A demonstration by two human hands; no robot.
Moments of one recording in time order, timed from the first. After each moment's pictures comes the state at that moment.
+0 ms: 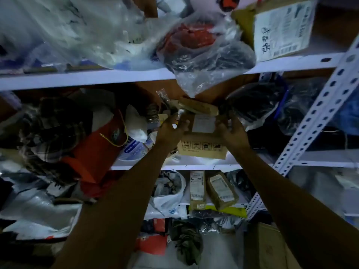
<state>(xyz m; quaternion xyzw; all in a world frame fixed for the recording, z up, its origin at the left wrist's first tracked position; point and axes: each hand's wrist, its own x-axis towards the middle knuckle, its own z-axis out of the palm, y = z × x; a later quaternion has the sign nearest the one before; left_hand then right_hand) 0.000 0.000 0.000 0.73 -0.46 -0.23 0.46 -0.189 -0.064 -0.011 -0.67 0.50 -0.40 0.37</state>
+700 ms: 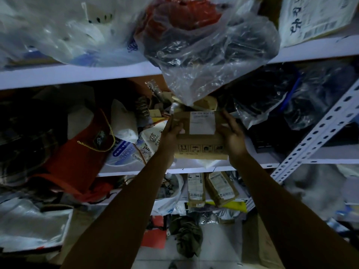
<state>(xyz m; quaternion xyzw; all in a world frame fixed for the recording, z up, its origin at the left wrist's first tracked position) -0.001 -0.039 -0.050 0.56 -0.25 -0.46 0.64 -0.172 -0.091 -0.047 -0.49 0.44 -0.46 0.60</state>
